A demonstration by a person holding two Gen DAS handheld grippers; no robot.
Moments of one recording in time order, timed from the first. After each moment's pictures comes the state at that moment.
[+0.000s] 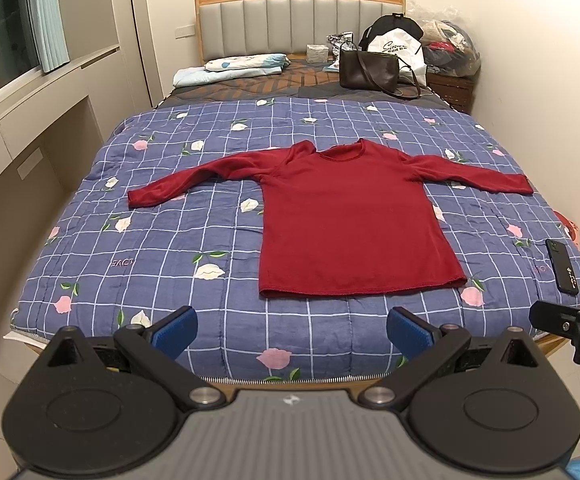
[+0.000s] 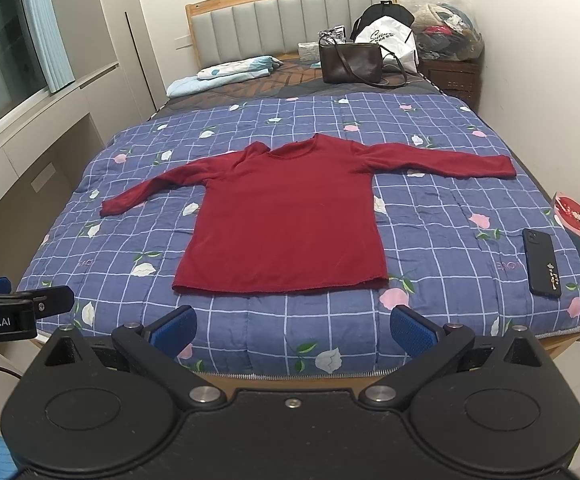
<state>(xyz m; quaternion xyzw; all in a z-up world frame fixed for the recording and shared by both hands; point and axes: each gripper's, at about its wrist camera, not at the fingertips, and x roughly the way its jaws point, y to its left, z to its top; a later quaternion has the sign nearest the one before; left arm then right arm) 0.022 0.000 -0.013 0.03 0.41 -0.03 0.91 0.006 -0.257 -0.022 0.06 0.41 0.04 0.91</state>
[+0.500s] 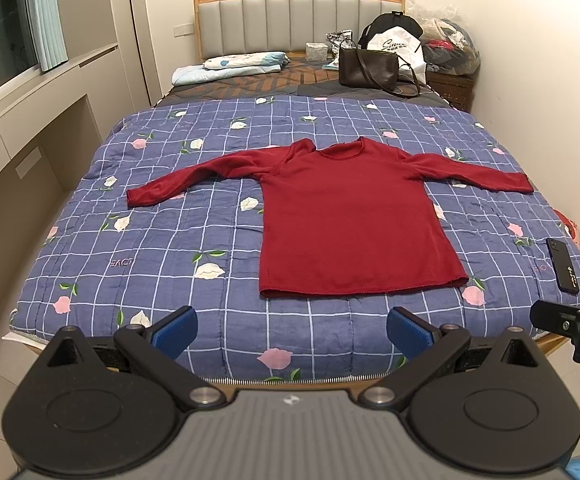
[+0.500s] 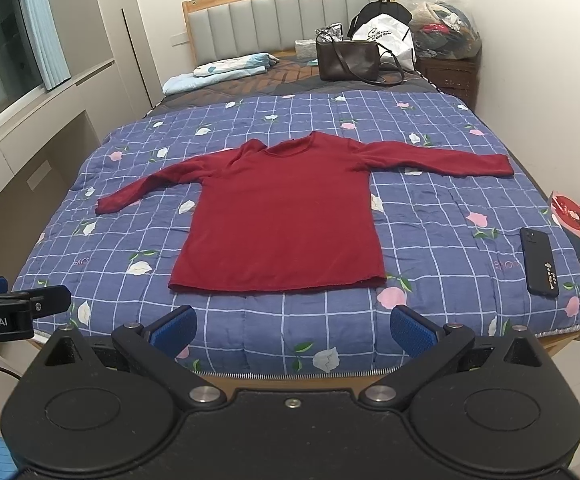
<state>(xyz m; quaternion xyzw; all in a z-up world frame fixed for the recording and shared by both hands) 0.024 0.003 -0.014 0.03 0.42 -0.03 0.91 0.008 -0.256 -0.021 0.06 0.41 0.04 0.91</state>
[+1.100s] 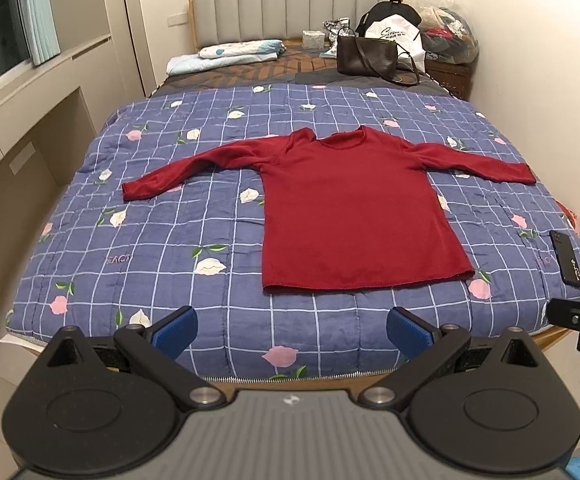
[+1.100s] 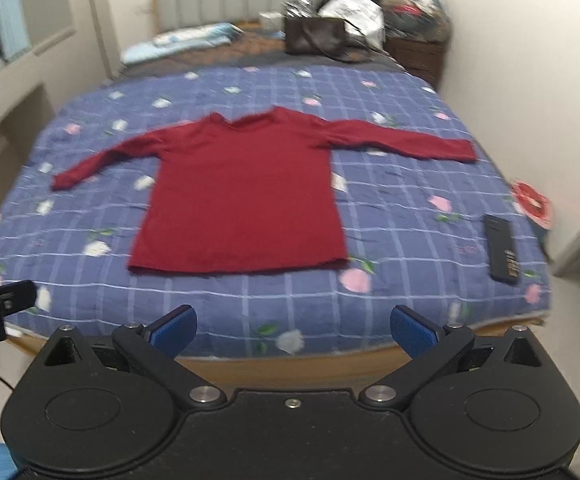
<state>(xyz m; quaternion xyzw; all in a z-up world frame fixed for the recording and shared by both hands) 0.047 0.019 -0.017 0.03 0.44 -0.04 0.90 0.029 -0.235 -0.011 0.01 0.47 -0.04 0.88</state>
